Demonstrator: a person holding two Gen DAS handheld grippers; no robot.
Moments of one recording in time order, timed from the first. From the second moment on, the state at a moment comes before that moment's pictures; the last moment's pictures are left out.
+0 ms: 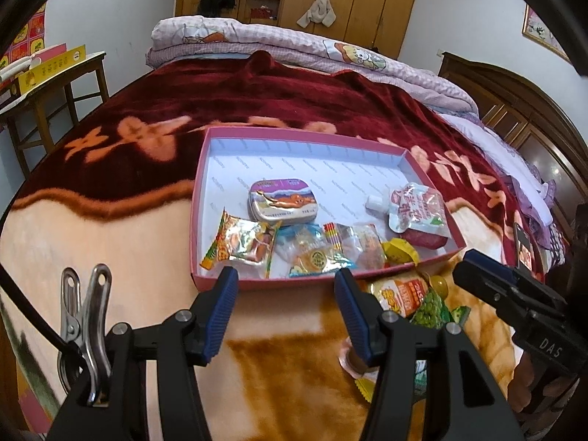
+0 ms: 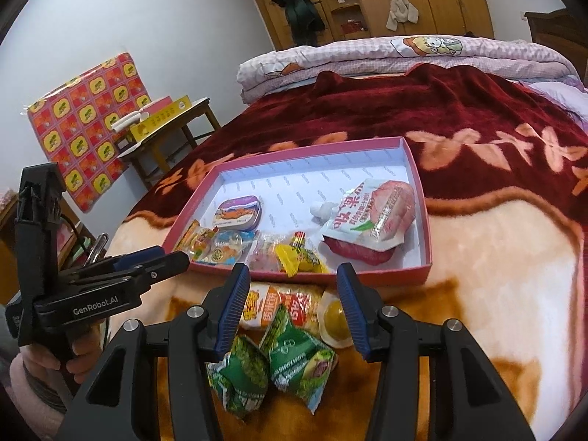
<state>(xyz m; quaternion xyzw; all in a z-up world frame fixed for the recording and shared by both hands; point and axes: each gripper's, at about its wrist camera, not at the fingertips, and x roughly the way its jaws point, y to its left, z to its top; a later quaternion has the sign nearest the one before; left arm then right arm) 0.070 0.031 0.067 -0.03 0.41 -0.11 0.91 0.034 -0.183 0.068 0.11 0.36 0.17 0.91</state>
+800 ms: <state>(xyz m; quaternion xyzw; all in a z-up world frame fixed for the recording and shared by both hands) 0.040 0.011 0.065 -0.02 0.42 -0.13 0.90 0.010 -0.195 0.058 0.11 0.37 0.16 0.91</state>
